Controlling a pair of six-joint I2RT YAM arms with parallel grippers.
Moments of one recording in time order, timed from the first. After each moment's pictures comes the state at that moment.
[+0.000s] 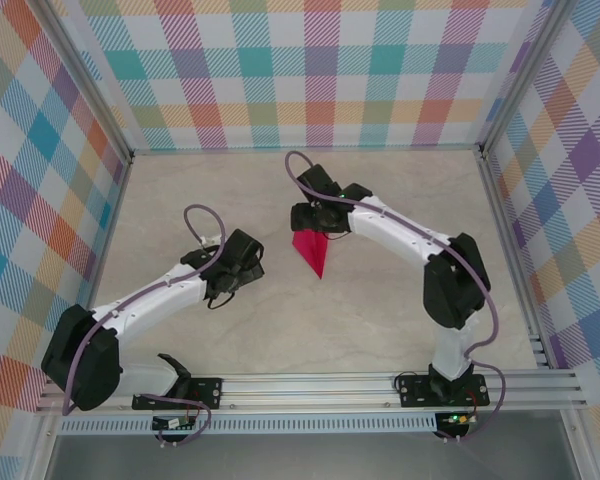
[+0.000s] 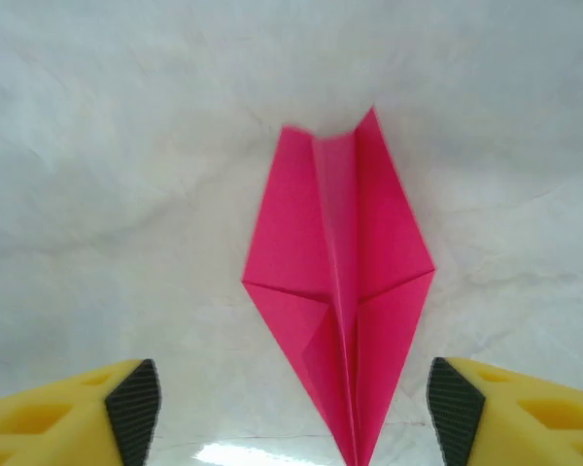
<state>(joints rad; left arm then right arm) -0.62 1.29 0.86 -0.73 -0.39 -0.98 0.72 1.84 1.61 -0.75 0.14 0.60</state>
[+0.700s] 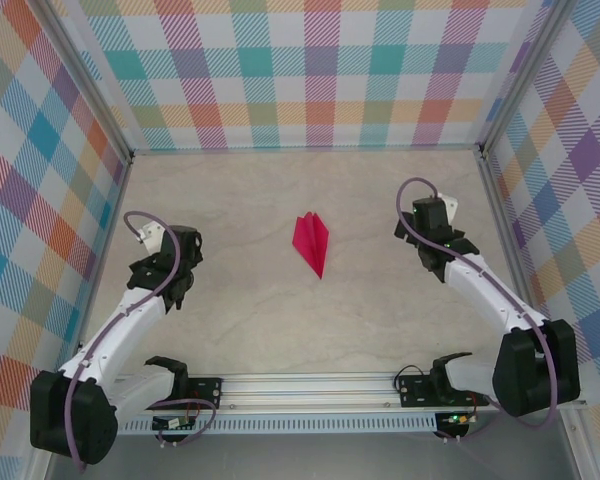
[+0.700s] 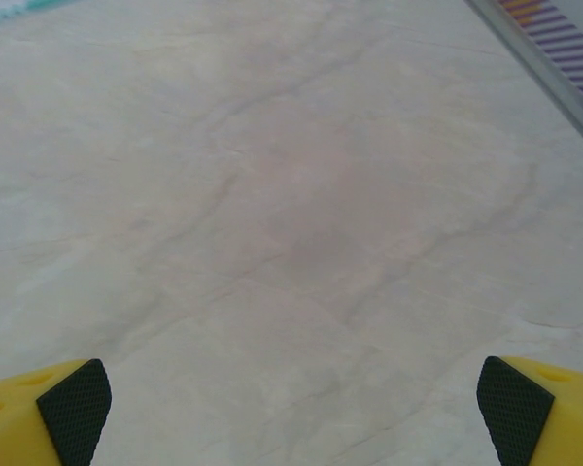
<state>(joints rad) -0.21 1.02 0.65 -0.45 -0.67 -0.55 0.23 1.24 0.79 -0.34 0.41 0.45</state>
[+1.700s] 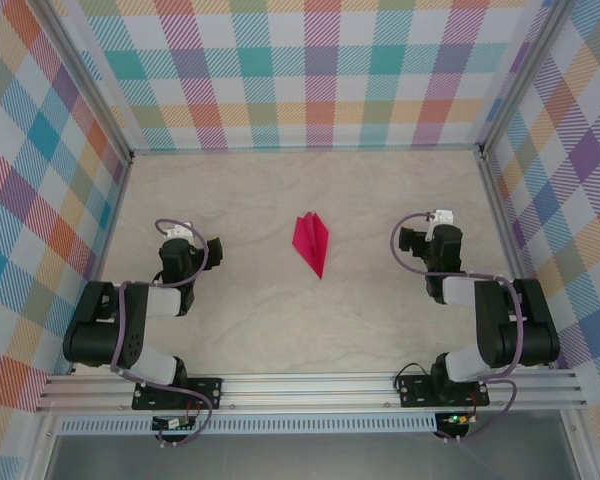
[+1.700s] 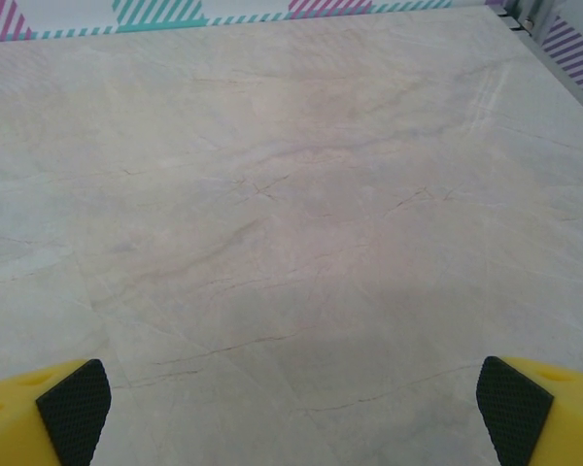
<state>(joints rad) -0.05 1.52 0.36 0.69 -0.13 -0.15 0.05 1.49 0.43 0.60 0.09 0.07</state>
